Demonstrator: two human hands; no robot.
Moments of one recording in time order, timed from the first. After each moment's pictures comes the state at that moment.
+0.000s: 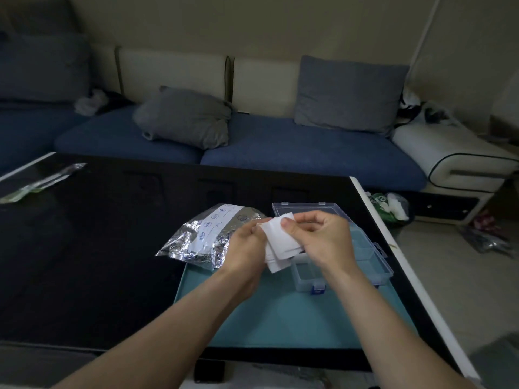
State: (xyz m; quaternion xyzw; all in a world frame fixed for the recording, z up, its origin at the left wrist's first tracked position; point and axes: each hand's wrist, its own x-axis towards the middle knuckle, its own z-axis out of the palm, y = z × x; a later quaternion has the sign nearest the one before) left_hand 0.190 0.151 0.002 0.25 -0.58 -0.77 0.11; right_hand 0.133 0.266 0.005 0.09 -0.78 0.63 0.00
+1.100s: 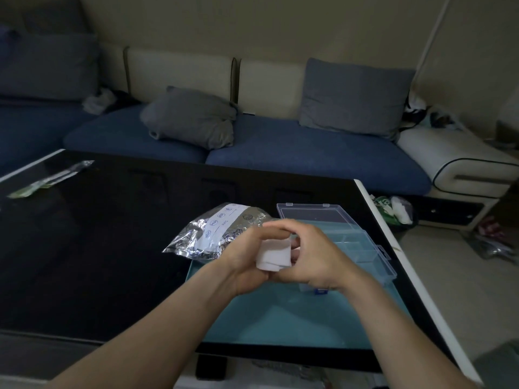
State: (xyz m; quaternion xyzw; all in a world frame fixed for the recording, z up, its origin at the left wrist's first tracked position) left_hand 0.202 0.135 0.015 0.13 -0.44 -0.88 -0.14; right_hand 0.135 0.269 0.000 0.39 -0.78 0.46 -0.14
